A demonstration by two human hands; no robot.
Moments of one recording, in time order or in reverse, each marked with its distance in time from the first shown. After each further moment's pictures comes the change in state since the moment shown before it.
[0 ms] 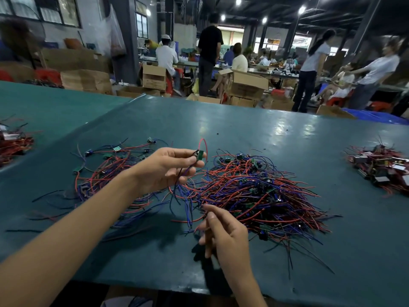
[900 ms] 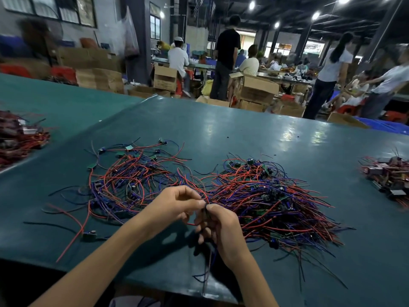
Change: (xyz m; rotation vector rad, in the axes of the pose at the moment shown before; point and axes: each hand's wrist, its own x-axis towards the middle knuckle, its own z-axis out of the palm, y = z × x) left_hand -0.045 -0.068 0.016 0.238 0.293 0.018; right_hand 0.041 0.003 0.021 0.168 -0.239 0.257
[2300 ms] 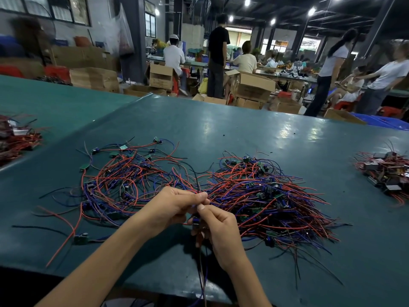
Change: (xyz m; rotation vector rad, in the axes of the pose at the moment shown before) left_hand 0.010 0.003 0.011 -0.082 -0.064 -0.154; right_hand -0.011 0.002 0.000 -0.155 0.044 -0.137
